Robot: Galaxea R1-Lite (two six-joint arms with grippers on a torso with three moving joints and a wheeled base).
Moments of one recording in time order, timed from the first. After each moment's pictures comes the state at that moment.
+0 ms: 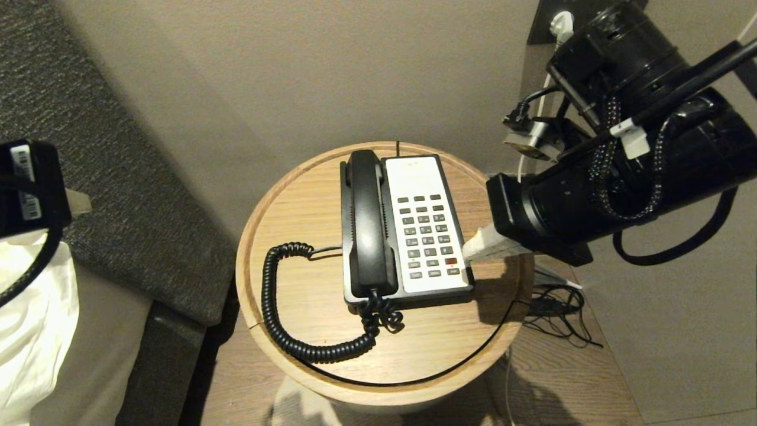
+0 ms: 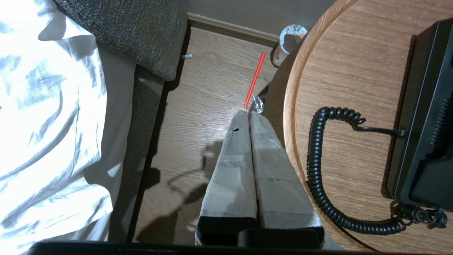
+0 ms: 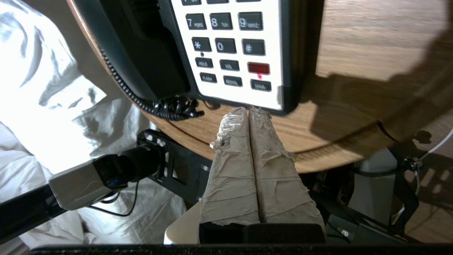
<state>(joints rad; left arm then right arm) -0.67 1.25 -1.51 0.92 0.68 -0.61 0.71 1.72 -1.71 0.81 0.16 0.69</state>
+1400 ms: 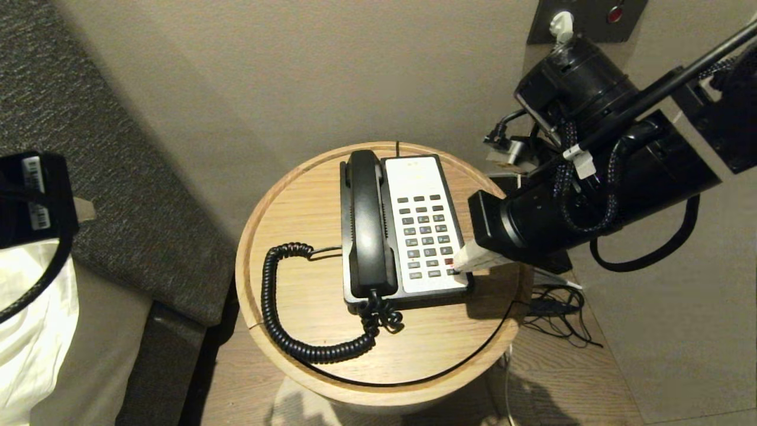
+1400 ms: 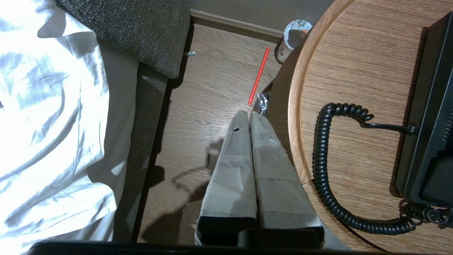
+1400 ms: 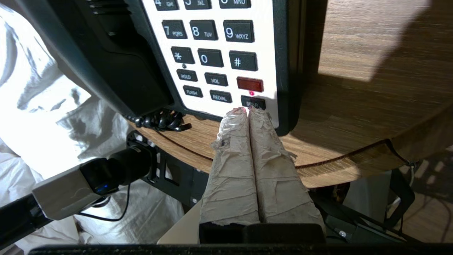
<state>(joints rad) -0.67 1.25 -1.49 0.92 0.68 -0.61 0.71 1.78 -1.71 0.81 0.16 0.68</state>
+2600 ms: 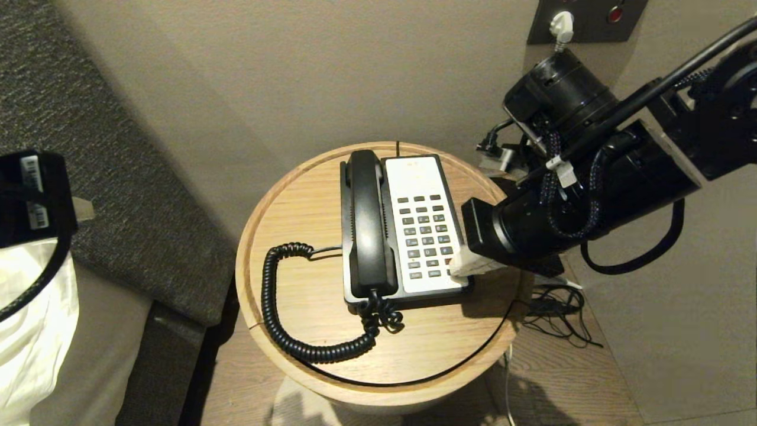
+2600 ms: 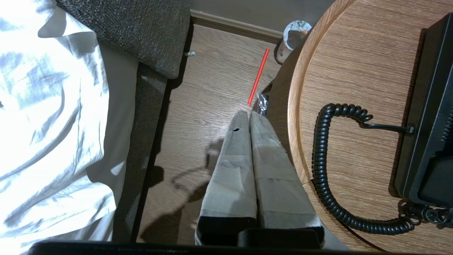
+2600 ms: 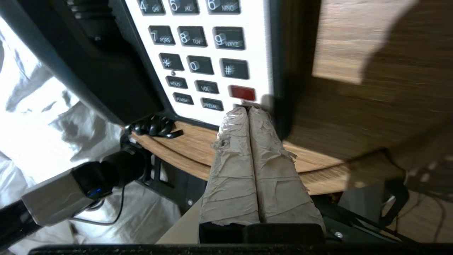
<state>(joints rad) -0.67 1.25 -1.49 0.92 0.68 -0.61 0.71 1.80 -1.71 0.81 0.15 0.67</state>
